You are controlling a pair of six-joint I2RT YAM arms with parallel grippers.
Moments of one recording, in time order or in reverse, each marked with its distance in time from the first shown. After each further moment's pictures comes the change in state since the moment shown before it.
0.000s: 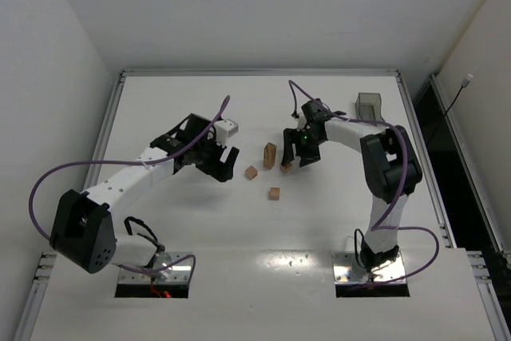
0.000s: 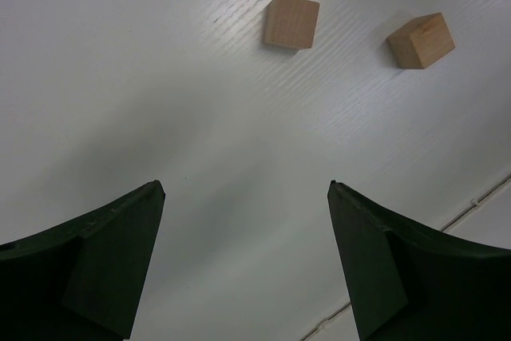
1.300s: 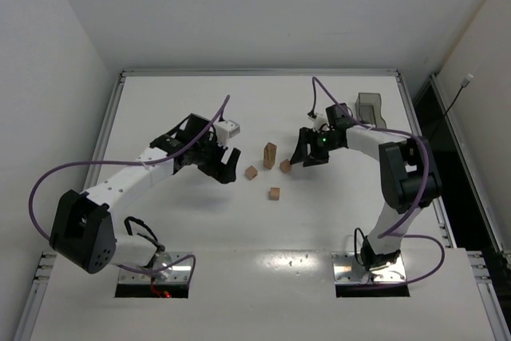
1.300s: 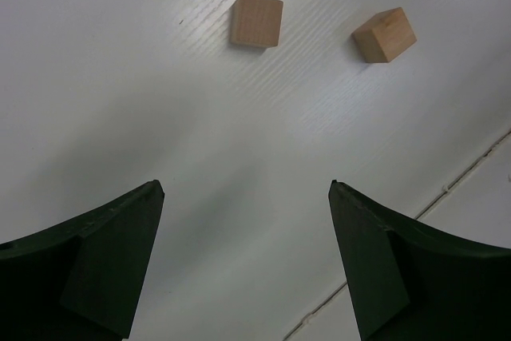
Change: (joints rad) left arm 0.000 -0.005 0.000 -0.003 0.081 -0.010; right arm -0.139 -0.152 -0.199 0.156 -0.234 -0.043
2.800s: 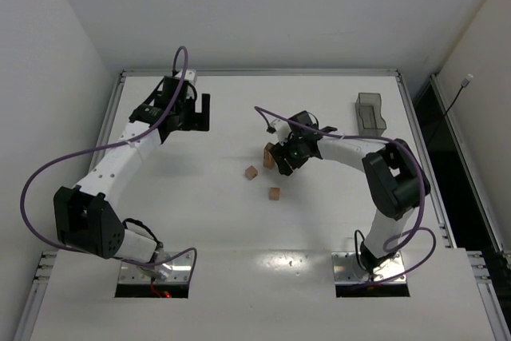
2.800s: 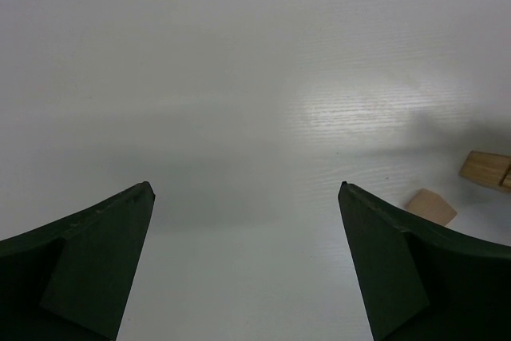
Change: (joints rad) left arm 0.192 0.088 0.322 -0.049 -0.497 -0.200; right arm 0.303 0.016 0.049 0.025 0.388 -0.434
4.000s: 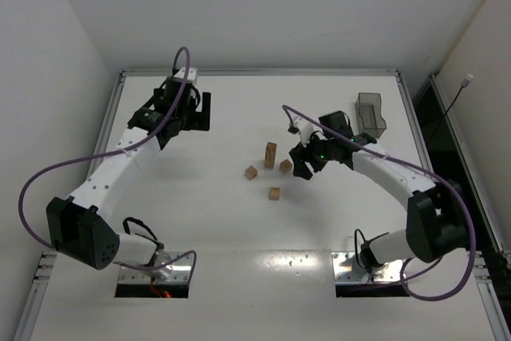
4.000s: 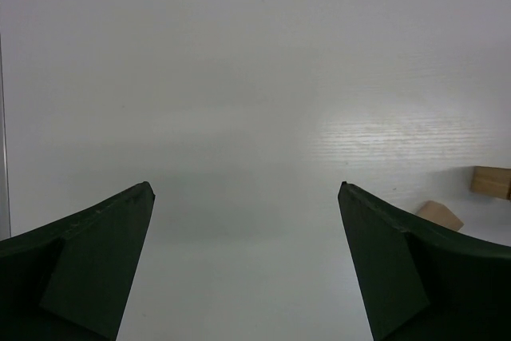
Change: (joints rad) left arm -0.071 -0.065 0.000 -0.004 -0.134 0.003; right arm -0.143 -0.400 -0.170 -0.130 -0.216 -0.153
